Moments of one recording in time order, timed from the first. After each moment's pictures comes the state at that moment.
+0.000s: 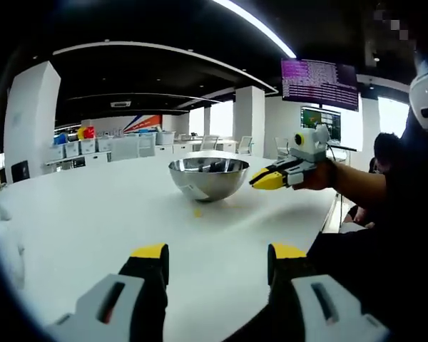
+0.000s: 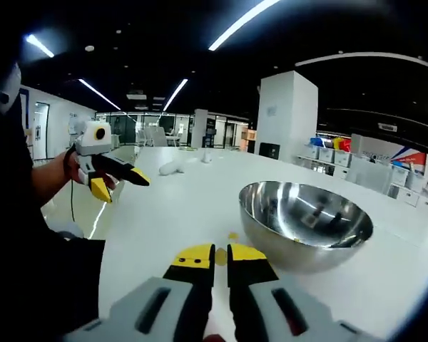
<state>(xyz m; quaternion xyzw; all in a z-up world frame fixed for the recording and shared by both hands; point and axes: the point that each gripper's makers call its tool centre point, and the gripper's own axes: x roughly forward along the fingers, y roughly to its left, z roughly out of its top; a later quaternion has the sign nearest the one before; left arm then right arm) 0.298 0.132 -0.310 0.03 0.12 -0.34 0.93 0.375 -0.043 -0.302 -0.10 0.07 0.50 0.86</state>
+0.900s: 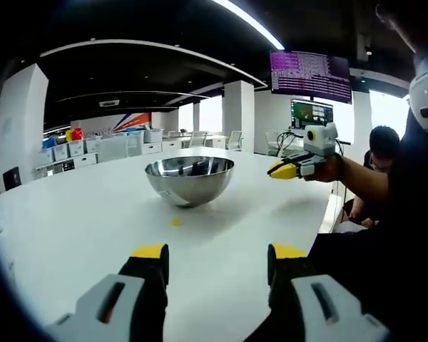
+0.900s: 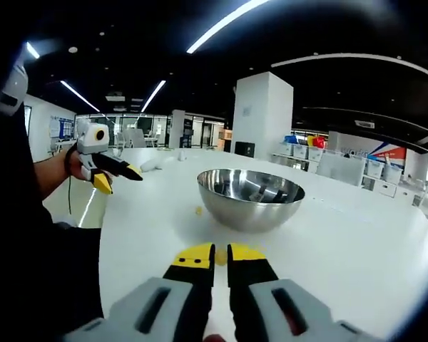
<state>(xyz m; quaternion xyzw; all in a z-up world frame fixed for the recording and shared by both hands) 0.307 0.092 -0.312 0.04 0.13 -0.37 0.92 0.378 -0.105 -0.299 -0.11 0.06 0.46 0.88</state>
